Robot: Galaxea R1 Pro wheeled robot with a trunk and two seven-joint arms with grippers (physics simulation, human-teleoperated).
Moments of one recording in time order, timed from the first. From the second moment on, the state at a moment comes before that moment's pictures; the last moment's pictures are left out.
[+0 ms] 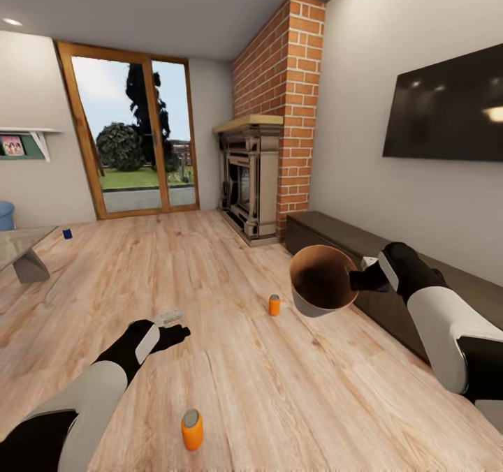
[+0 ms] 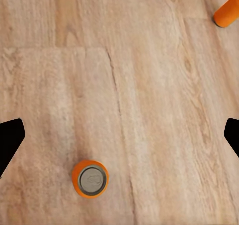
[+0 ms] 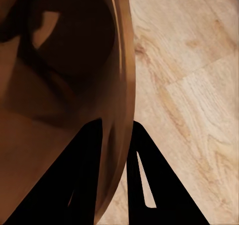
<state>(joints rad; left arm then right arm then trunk) -0.85 0.03 0.11 -0.38 0.25 0.53 0.06 -1.18 -0.19 -0.08 -0.45 0.09 1.04 0.24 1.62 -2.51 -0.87</state>
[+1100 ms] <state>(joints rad) -0.85 0.02 0.08 -0.38 0.25 0.51 0.07 -1.21 -0.19 -0.03 -0.45 0.07 1.05 0.23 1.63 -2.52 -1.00</state>
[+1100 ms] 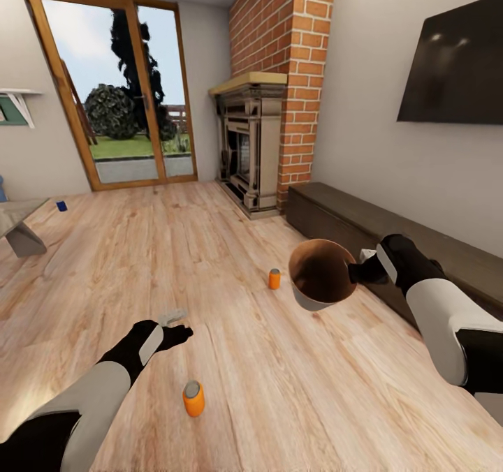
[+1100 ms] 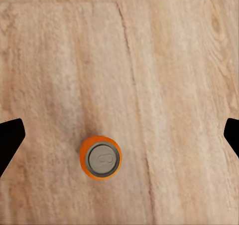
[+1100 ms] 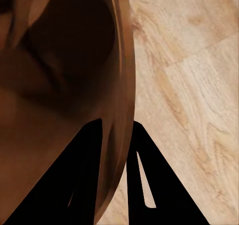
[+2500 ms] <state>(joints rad) -0.85 0.00 0.08 -0.38 0.25 0.49 0.08 -1.21 -0.17 -0.01 -0.45 0.07 1.05 0.23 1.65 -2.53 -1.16</state>
